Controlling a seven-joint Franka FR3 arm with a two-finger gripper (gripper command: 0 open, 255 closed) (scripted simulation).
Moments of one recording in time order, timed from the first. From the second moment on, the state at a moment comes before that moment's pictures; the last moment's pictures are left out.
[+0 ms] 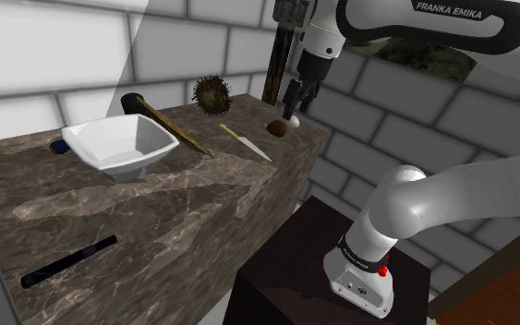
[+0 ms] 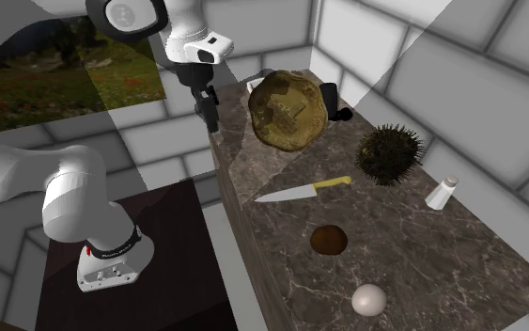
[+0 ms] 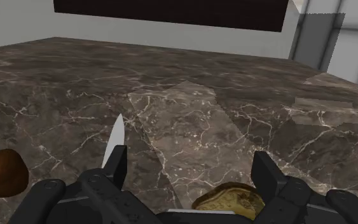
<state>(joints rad) -0.01 -0.79 0.07 -2.41 0.04 1.69 0.01</state>
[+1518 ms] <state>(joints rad) -0.07 -0.01 -0.07 -2.09 0.03 2.09 -0.24</state>
